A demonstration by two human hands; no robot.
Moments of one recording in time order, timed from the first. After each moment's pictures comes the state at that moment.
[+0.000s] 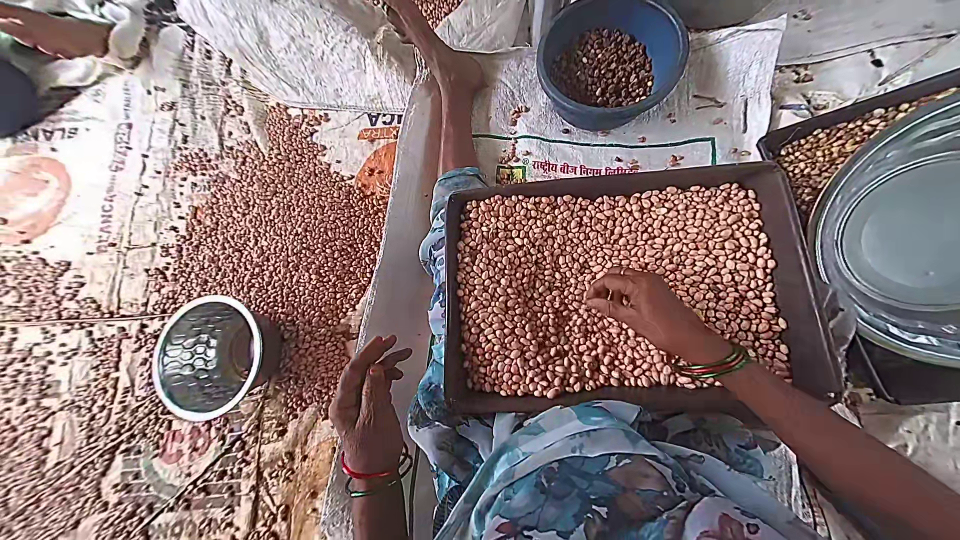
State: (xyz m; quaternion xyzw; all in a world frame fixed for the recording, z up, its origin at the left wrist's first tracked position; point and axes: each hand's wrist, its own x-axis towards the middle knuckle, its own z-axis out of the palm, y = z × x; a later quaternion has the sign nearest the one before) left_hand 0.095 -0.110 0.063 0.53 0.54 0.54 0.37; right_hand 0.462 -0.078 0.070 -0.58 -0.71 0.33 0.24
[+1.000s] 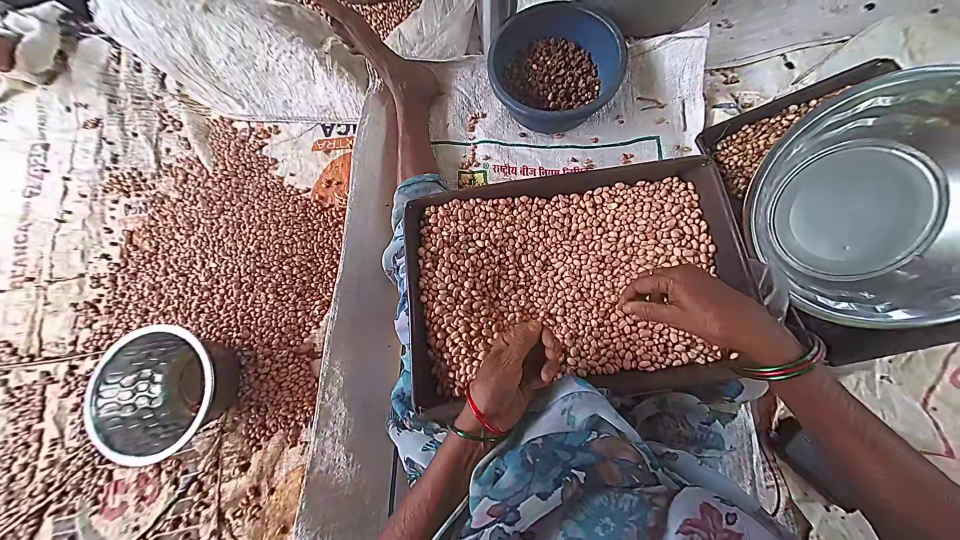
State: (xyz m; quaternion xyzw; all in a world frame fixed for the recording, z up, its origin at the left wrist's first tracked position) left_hand 0.265 -0.100 0.089 0.25 0.33 0.30 0.86; right_hand 0.530 -0.112 0.114 -0.59 -0.71 0.35 0.15
